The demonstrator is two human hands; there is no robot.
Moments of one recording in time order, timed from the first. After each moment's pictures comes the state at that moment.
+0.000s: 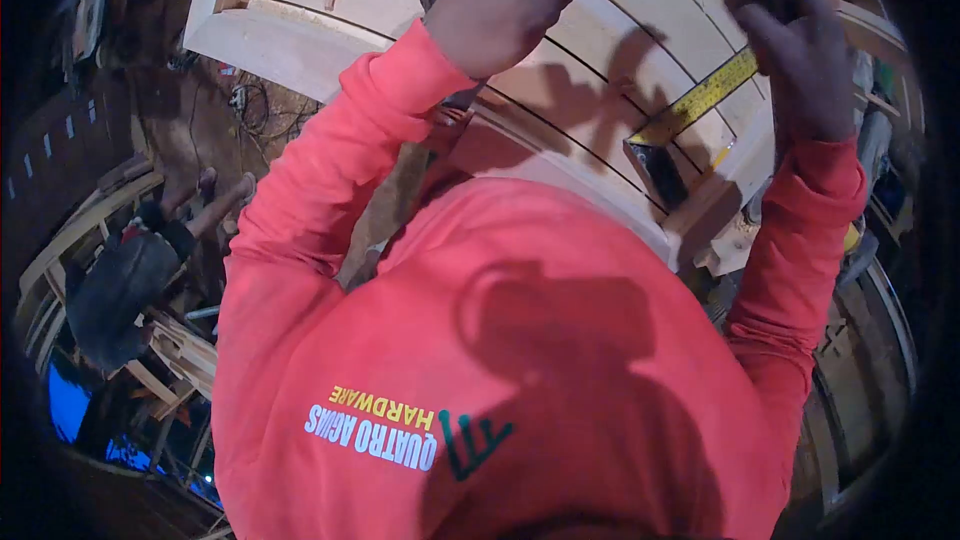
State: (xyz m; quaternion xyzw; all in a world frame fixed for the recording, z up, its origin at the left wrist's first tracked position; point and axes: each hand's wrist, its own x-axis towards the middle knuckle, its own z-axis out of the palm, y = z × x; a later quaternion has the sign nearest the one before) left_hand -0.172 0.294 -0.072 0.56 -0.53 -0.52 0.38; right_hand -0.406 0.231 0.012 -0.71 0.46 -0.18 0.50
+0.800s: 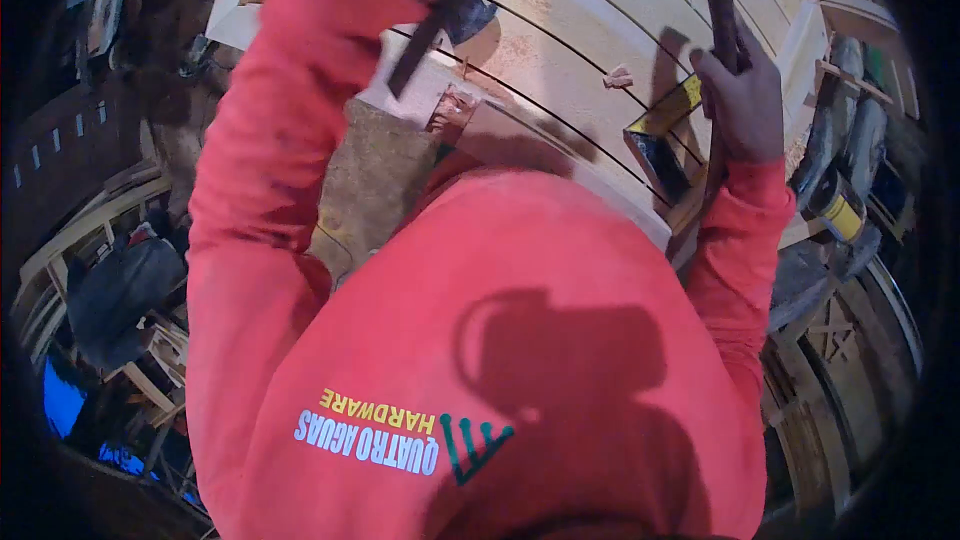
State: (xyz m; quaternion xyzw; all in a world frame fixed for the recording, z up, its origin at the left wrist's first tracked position) left_hand -0.122 0.258 -0.027 0.30 -0.39 -0.83 0.27; right_hand -0.449 0.293 -0.064 -0.61 0.63 -0.22 0.43
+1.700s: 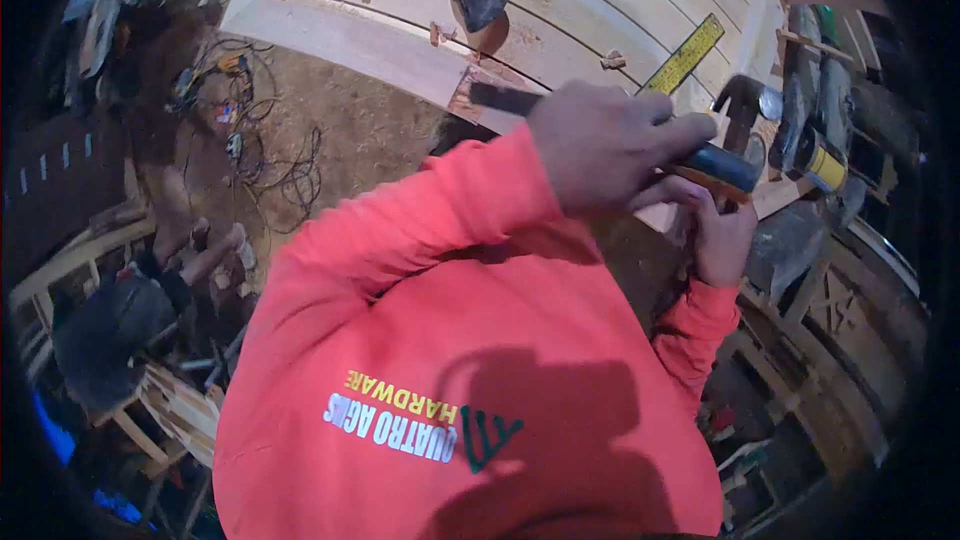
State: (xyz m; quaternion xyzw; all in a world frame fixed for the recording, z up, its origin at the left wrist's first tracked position) left_hand -0.216 0.426 -0.033 0.35 -0.82 -0.28 0.34; right_hand -0.471 0.492 -0.037 -0.53 0.73 -0.29 0.32
